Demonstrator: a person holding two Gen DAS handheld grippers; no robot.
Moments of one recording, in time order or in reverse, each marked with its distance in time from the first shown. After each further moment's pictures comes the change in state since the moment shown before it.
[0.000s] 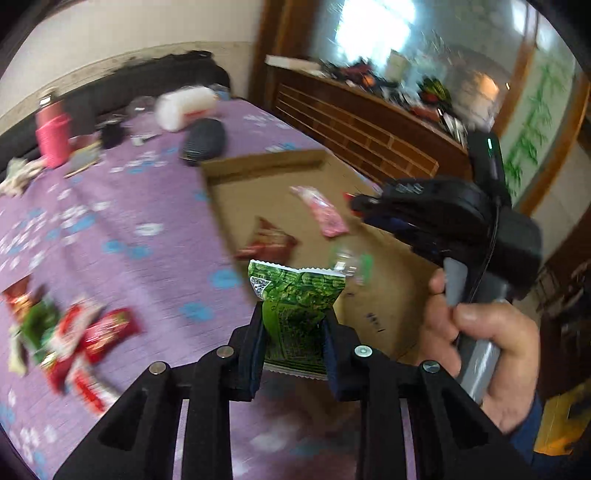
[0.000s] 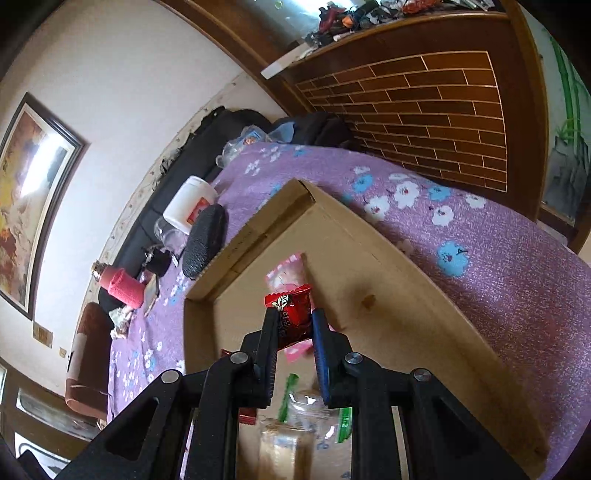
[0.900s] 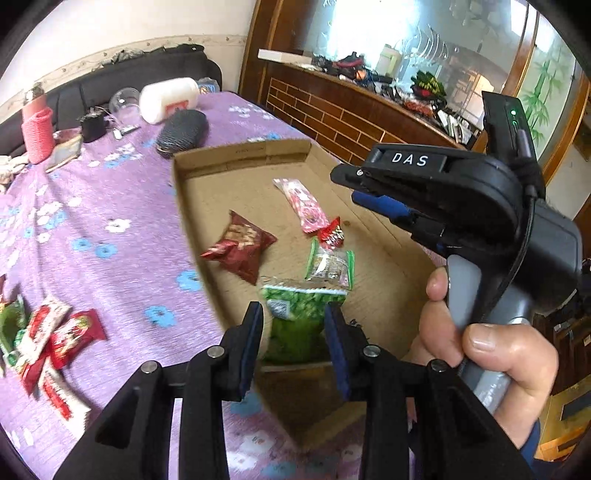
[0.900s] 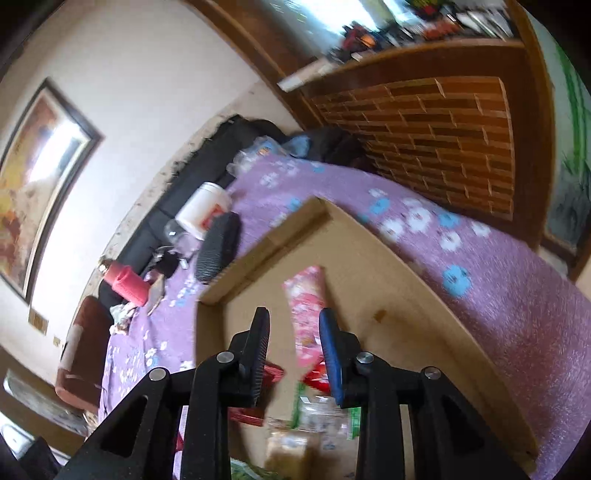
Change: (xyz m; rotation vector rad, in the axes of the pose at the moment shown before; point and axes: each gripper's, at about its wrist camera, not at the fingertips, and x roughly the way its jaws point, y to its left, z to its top) left arm 0.006 0.000 -0.001 -0.023 -0.010 -0.030; right arm -0.022 0.033 -0.008 -0.146 -0.101 0.027
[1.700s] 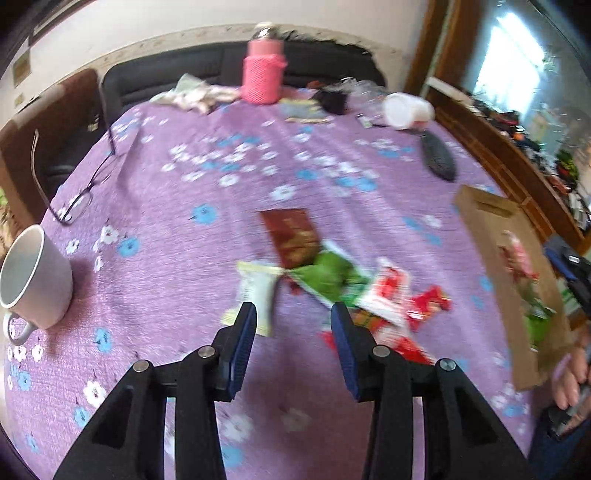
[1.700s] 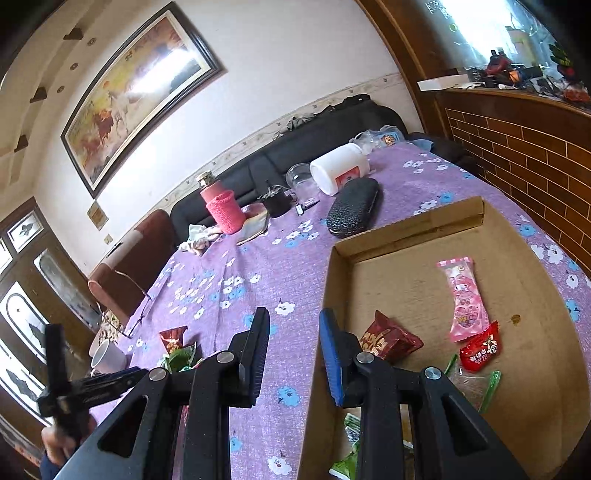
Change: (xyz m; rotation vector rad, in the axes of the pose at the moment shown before) left arm -0.100 0.239 -0.050 -0.348 -0.001 0.410; right arm 0.002 0.083 -0.049 -0.348 0.099 0.290
